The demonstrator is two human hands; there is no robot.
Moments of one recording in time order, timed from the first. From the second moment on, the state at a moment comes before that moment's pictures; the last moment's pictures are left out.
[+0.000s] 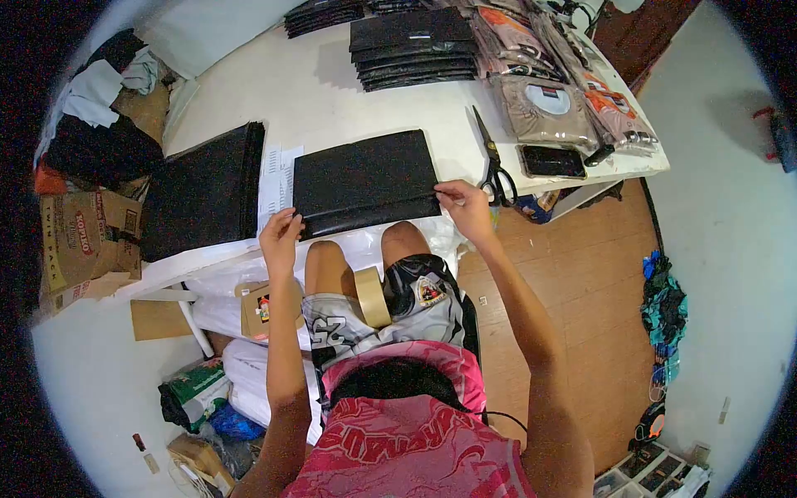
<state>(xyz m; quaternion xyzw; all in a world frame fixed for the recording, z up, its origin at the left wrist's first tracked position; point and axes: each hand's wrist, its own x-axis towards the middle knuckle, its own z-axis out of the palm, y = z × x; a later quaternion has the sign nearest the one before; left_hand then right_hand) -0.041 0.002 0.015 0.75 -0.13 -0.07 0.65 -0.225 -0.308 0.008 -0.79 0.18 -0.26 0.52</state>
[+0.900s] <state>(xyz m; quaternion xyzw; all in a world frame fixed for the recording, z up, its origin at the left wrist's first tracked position) -0.038 0.008 0.004 0.80 -0.18 0.01 0.56 -0.227 -0.293 0.017 -0.84 0.16 -0.30 0.42</state>
